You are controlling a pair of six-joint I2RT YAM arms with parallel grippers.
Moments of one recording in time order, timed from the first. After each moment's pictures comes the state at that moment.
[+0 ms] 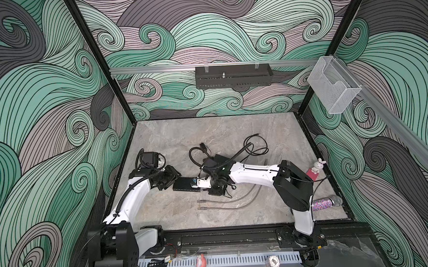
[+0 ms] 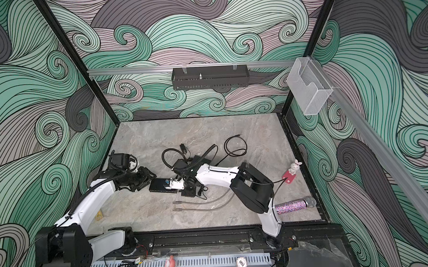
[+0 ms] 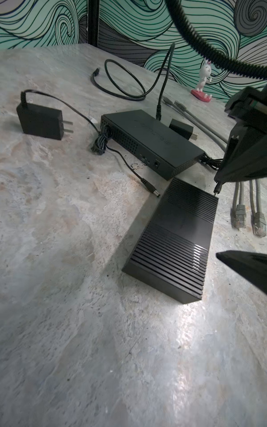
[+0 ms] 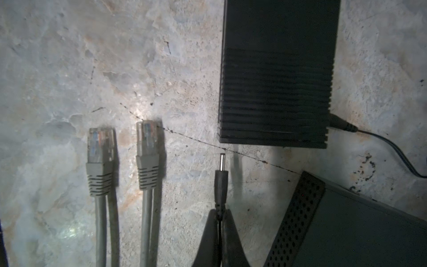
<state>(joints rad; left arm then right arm) 0.02 1.20 0.75 -0.69 0.43 -0.63 1.00 1.97 1.35 -0.57 -0.15 -0.56</state>
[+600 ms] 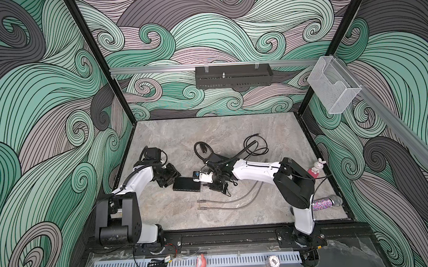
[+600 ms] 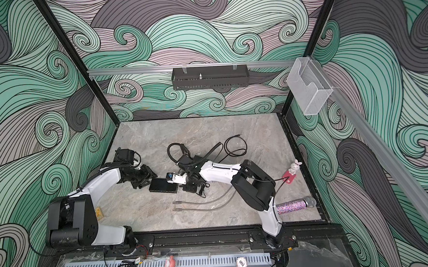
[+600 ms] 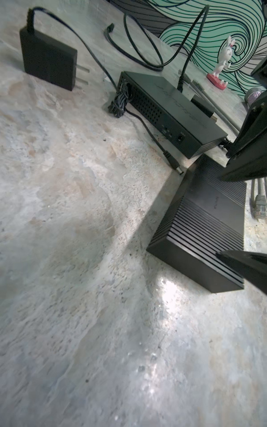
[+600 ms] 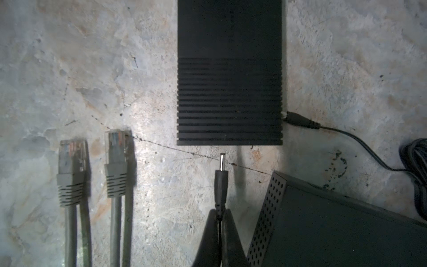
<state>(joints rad) 0.03 1.43 0.82 -0.67 0.40 -0.63 0.94 1.98 1.33 -0.49 -0.21 -0.55</state>
